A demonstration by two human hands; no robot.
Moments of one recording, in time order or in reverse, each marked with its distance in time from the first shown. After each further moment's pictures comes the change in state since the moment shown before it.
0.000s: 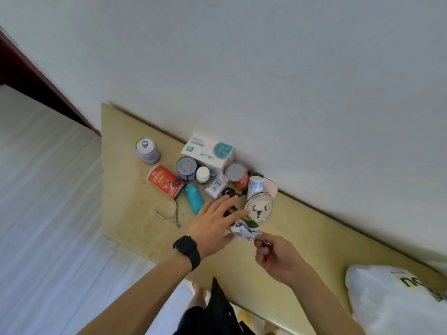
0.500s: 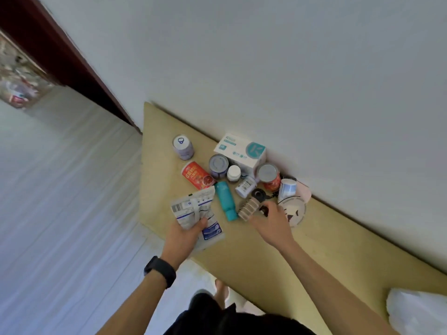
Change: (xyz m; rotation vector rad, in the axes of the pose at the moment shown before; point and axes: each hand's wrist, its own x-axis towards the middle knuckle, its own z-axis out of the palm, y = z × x) left_hand -0.095 -0.042 -0.030 -0.960 0.431 -0.855; right_hand 0.083 0.000 0.056 -1.343 0.255 -0.637
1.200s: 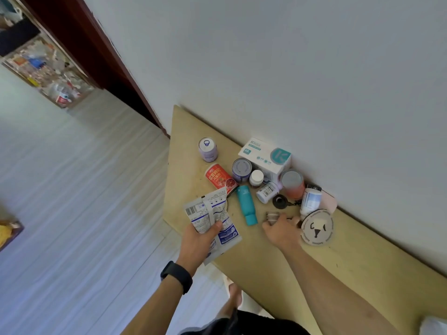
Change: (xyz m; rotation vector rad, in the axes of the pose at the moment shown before) left_hand -0.016 0.001 -0.009 -0.101 0.080 -0.108; right_hand 0.043 0.007 0.055 -0.402 -0.047 0.172
